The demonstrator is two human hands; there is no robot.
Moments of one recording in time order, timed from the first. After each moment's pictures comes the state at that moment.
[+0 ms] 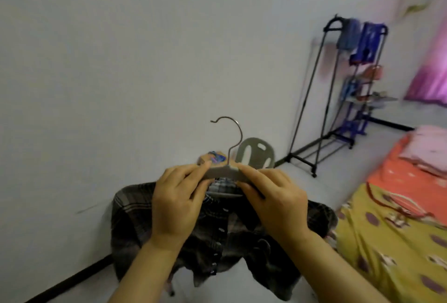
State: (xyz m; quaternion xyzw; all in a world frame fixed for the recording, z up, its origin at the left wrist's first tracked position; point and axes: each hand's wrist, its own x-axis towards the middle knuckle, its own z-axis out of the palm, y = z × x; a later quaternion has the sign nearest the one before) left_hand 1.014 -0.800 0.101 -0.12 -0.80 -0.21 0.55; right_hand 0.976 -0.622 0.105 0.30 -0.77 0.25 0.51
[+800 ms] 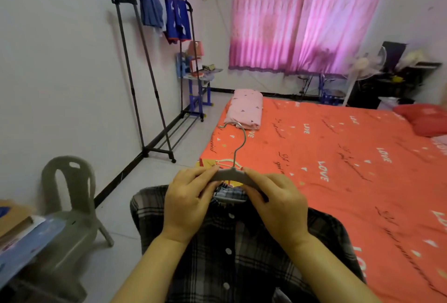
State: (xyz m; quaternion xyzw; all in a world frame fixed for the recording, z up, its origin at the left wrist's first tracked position) left_hand 0.827 -0.261 0.057 -0.41 -0.74 -0.42 0.34; right_hand 0.919 -0.104 0.059 -0.01 -0.84 0.08 0.54
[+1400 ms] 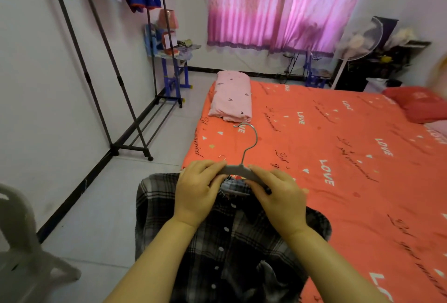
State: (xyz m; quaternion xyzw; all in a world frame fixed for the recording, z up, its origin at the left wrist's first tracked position) left_hand 0.578 -0.129 0.005 -0.43 -0.77 -0.42 0.24; right_hand 0.693 0.007 0.009 -0.14 -0.88 0.12 0.43
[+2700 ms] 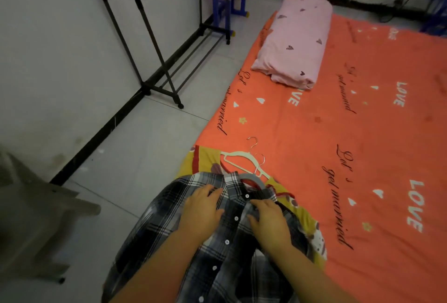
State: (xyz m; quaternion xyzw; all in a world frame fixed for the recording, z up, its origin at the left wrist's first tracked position) left_hand 0.414 0.013 -0.204 -0.23 -0.95 -0.12 -0.16; right_hand 0.491 0.175 -0.228 -0.18 -0.94 0.28 -0.11
